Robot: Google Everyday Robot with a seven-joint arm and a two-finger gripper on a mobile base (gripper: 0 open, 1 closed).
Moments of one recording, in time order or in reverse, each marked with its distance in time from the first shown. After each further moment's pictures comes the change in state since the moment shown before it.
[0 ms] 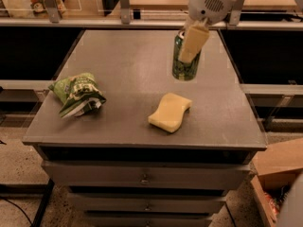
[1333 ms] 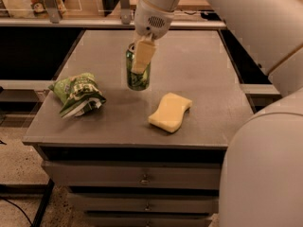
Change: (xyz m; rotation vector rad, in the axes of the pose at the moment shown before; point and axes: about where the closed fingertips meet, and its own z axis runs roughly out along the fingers) arm -0.107 0.001 0.077 -0.125 -0.087 -0.205
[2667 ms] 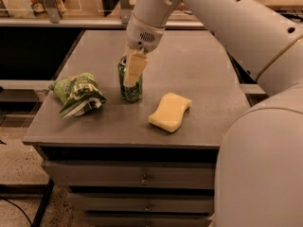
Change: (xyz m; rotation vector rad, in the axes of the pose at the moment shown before) arm -0.011 0.004 0.046 -0.076 -0.038 -0.036
